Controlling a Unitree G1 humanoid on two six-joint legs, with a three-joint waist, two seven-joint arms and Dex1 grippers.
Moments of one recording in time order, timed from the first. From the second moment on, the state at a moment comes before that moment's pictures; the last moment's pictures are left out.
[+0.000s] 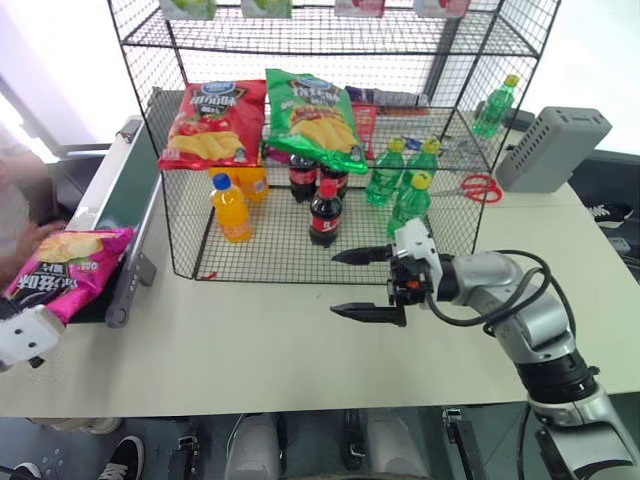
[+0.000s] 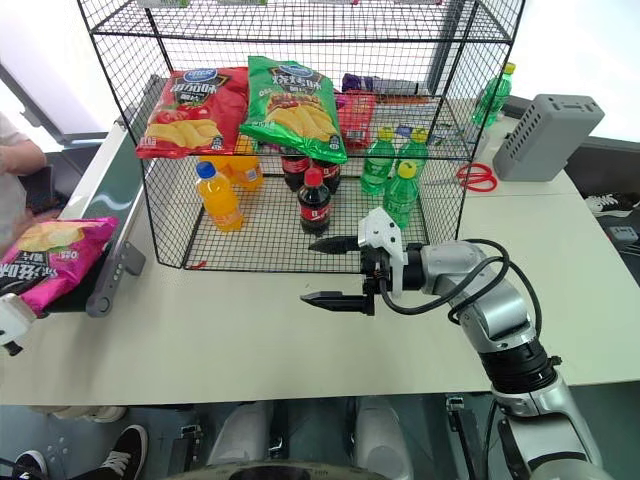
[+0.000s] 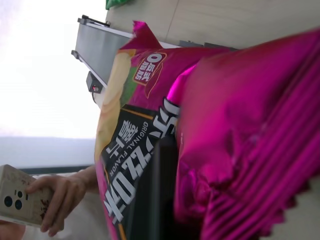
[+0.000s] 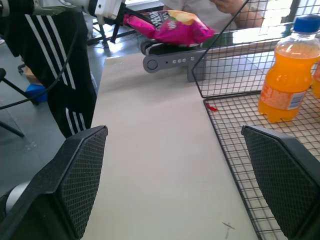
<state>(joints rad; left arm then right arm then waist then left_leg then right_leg) 0.28 1.00 0.50 0.46 0.14 -0.73 -0.51 -0.41 -0.58 0.15 -0.24 0.52 0.47 1.13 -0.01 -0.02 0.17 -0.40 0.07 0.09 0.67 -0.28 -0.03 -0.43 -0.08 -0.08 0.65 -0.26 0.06</state>
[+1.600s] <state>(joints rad) -0.17 0.72 0.32 -0.24 -1.86 0.96 -0.77 -0.52 -0.52 0.11 -0.30 0.96 0.92 1.04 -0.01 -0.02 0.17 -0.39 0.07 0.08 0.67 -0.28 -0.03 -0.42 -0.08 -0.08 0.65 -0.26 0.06</state>
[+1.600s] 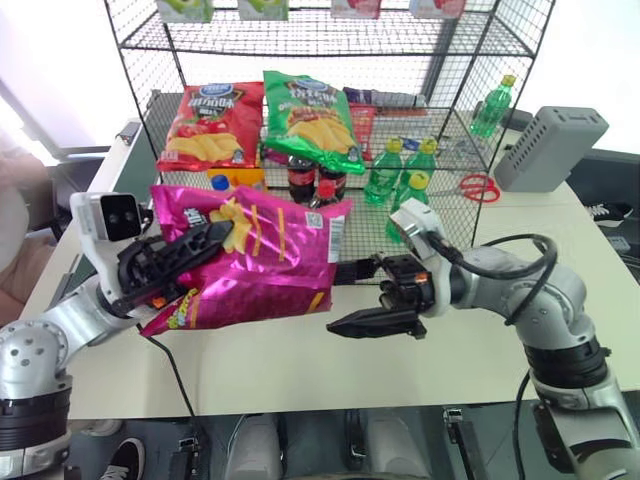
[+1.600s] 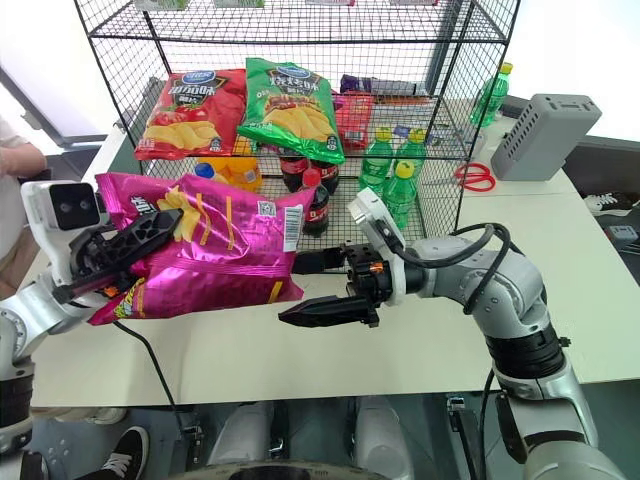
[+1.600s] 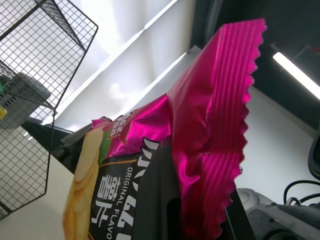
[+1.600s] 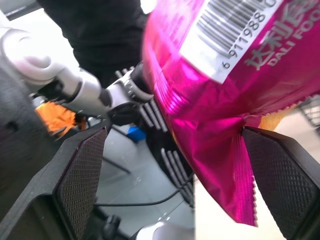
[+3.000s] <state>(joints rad) -0.19 0.67 0.37 -0.24 -1.91 1.01 -0.62 -0.49 -0.53 0.02 -0.31 1.18 1.07 0.99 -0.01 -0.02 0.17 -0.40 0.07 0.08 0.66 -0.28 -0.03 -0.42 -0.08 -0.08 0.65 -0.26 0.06</state>
